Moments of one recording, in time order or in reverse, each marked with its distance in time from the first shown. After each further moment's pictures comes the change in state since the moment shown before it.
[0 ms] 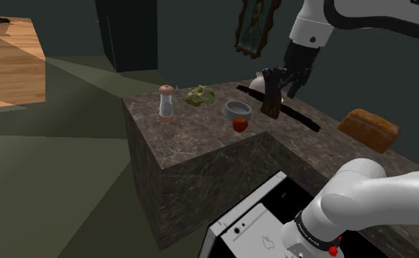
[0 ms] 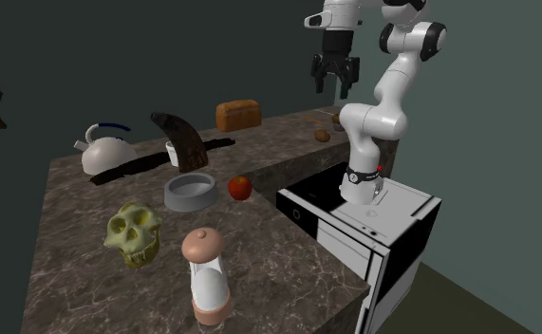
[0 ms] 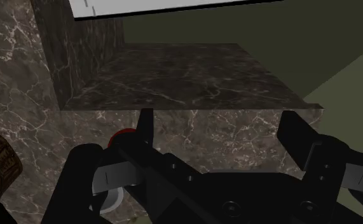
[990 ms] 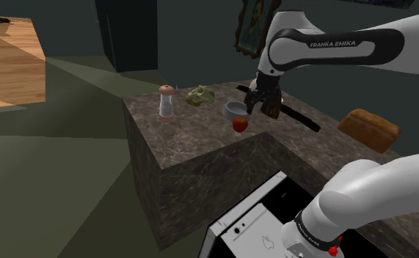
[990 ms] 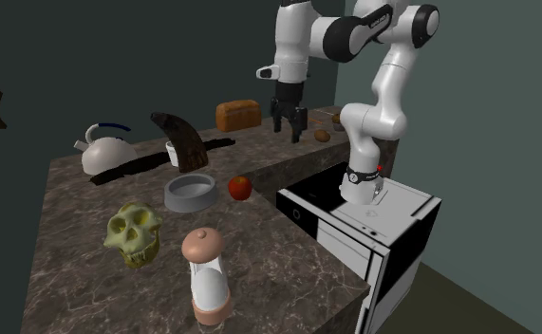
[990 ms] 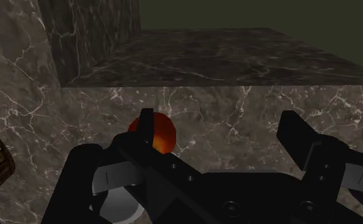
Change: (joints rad) arm -0.057 0.301 -0.086 -0.109 -0.098 0.397 -0.078
